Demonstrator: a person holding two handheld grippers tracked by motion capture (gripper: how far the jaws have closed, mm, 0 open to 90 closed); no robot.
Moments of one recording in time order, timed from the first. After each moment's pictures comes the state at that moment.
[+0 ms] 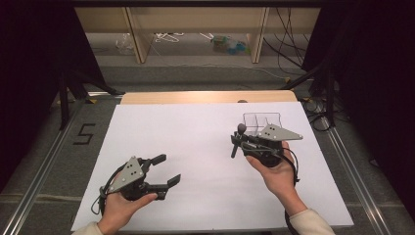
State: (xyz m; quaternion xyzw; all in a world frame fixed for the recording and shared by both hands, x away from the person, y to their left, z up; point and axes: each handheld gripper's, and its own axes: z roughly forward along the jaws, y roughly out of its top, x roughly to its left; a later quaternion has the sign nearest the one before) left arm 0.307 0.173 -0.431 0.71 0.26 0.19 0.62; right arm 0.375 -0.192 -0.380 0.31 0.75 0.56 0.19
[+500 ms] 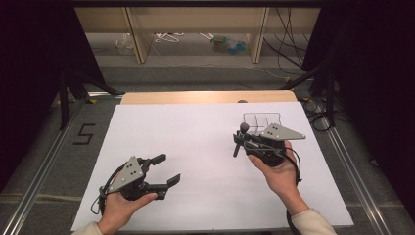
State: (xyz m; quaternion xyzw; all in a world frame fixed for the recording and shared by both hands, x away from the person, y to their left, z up) left arm 0.307 0.174 -0.431 0.71 0.26 0.19 0.62; right arm 0.376 -0.197 -0.378 0.31 0.74 0.56 0.20
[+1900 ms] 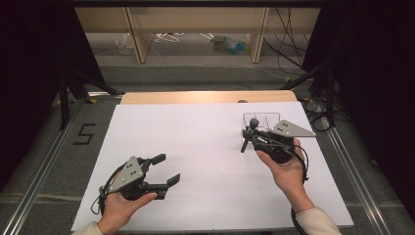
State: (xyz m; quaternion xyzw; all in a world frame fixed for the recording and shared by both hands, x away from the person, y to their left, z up) left arm 0.307 0.174 -0.430 0.71 0.26 0.20 0.62; right arm 0.381 -0.217 -0.374 0.33 0.73 0.56 0.22
